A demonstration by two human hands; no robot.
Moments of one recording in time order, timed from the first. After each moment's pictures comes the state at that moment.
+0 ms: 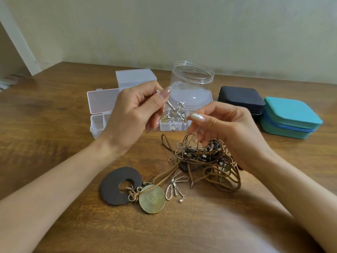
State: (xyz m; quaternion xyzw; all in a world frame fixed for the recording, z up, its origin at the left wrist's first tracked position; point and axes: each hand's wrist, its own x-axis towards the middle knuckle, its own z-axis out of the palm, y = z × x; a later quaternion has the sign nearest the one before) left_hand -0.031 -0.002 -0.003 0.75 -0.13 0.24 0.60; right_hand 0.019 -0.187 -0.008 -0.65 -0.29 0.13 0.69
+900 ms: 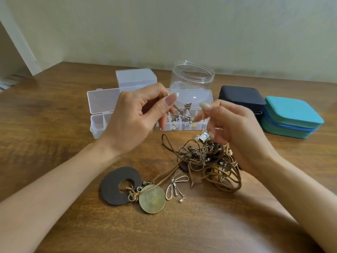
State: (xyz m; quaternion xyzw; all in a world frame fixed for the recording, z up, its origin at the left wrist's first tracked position) left_hand -0.029 0.002 -0.008 0.80 -0.18 0.28 0.49; right_hand 0.019 -0.188 -0.007 -0.68 -0.22 0.09 0.69
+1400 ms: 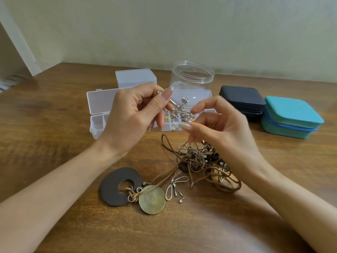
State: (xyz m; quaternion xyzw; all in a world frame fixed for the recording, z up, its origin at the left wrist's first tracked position) left_hand -0.031 -0.003 -0.005 0.76 -0.15 0.28 0.57; right_hand 0.006 -0.178 -0.015 -0.69 -0.32 0.03 0.65
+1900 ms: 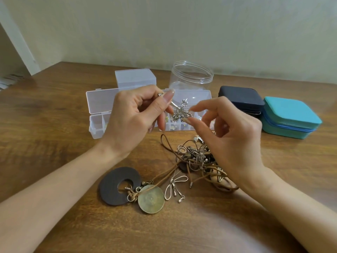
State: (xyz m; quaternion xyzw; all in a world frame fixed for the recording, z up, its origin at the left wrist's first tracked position) left_hand -0.032 -0.006 -0.007 0.76 -0.14 0.29 0.56; right_hand 0.007 -0.179 -0.024 -0.76 -0.38 -0.35 0.40
